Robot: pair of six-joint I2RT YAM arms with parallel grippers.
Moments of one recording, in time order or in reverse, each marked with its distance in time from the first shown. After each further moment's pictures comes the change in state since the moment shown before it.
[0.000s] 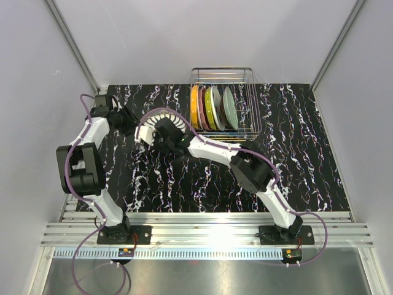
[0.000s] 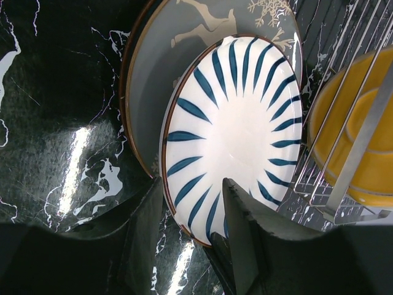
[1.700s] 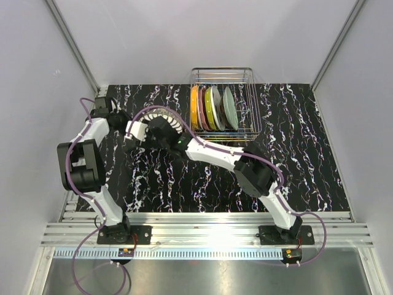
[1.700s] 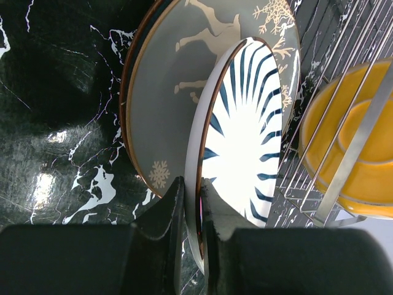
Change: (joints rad) left arm 0.014 0.040 -0.013 0.047 0.049 -0.060; right arm 0.060 -0.052 0.033 0.096 0.188 -0.013
